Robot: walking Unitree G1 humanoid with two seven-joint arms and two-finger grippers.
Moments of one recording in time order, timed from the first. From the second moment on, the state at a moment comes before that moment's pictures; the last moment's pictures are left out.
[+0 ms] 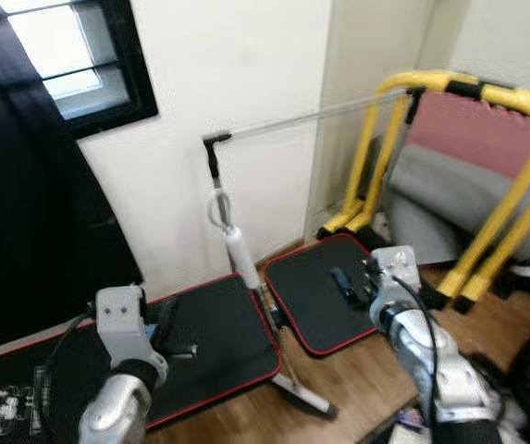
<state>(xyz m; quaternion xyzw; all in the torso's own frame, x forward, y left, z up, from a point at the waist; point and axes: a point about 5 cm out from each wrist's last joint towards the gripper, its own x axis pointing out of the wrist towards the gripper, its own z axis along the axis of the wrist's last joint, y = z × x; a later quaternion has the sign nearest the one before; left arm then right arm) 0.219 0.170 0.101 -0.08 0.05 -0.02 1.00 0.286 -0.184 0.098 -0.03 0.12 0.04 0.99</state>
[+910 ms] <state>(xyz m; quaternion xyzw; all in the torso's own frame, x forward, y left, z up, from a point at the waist) 0.219 0.170 0.095 -0.07 0.06 -0.01 1.00 0.291 -0.182 0.097 -0.03 0.12 0.05 0.99</state>
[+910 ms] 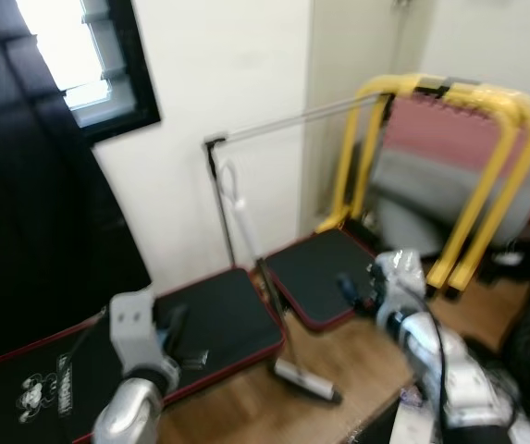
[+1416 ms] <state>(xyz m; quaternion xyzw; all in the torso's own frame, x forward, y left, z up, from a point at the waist) 0.222 0.172 0.097 -0.07 0.06 0.01 1.00 0.289 -0.185 0.092 -0.03 0.13 0.04 0.99</state>
